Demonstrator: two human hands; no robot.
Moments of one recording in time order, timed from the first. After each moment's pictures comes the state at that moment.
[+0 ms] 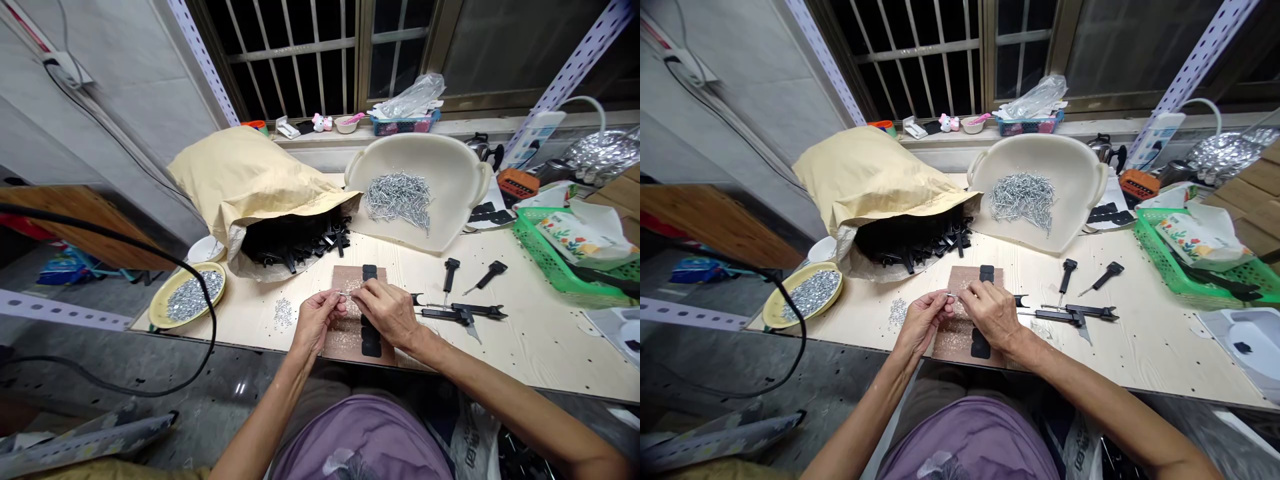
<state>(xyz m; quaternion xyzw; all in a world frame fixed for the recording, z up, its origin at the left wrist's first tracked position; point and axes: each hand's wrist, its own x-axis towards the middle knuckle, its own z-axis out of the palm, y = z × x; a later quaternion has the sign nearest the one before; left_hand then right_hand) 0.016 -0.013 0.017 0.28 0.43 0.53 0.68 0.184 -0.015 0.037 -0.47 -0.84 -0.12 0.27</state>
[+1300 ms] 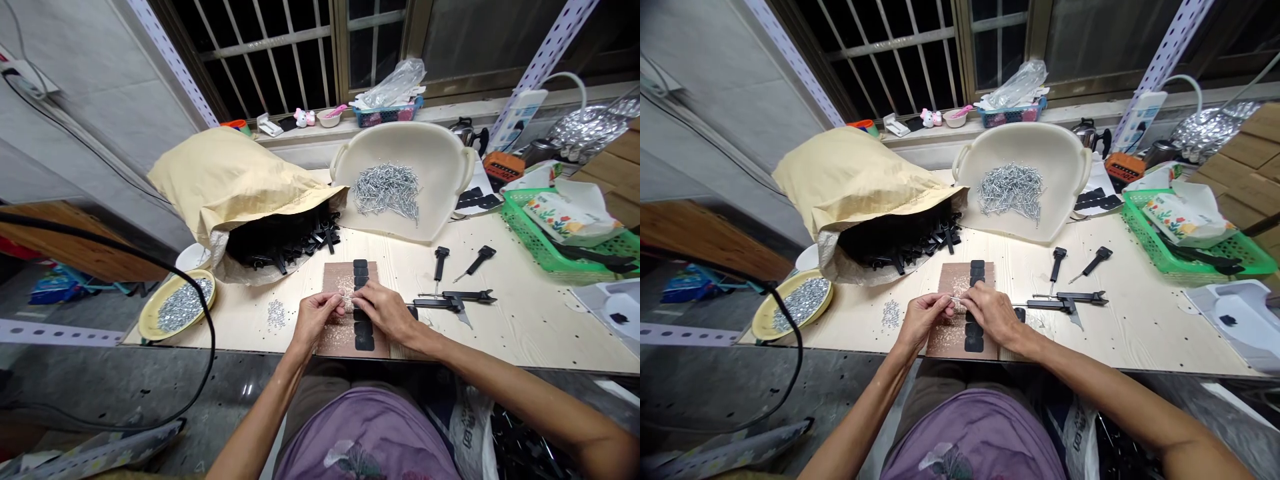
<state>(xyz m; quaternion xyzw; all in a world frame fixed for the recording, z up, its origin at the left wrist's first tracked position) 0.024 -0.009 0.010 0.41 0.50 0.43 0.63 0.205 -0.018 0.017 -0.50 -0.81 0.16 0.27</state>
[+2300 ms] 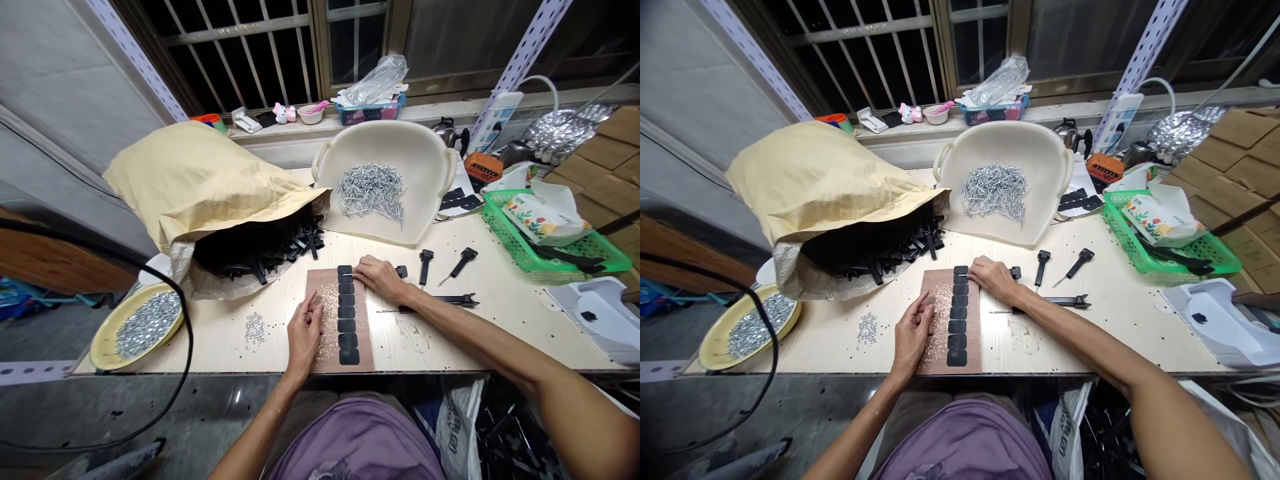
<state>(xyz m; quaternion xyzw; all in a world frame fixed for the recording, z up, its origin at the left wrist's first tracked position) 0.037 -0.012 -0.017 0.54 0.59 0.43 0.41 0.260 0.042 -0.013 -0.42 -0.87 0.07 0.22</state>
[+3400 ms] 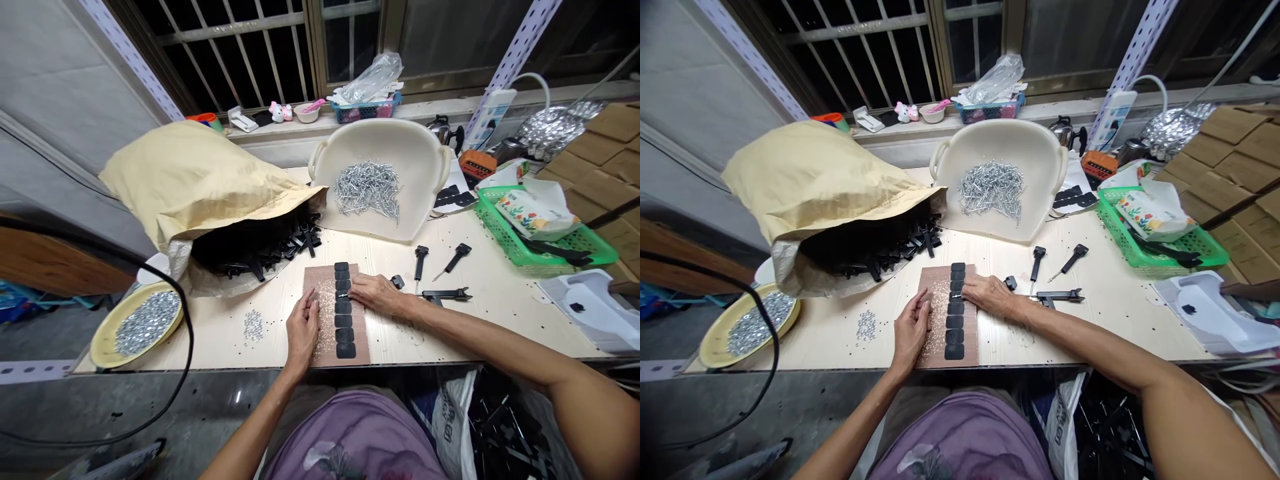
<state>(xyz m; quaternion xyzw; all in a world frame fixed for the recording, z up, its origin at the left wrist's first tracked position) 0.040 -0.011 -0.017 0.59 0.62 0.40 0.33 0.259 0.030 -0.024 -0.33 -0.92 0.03 0.21</state>
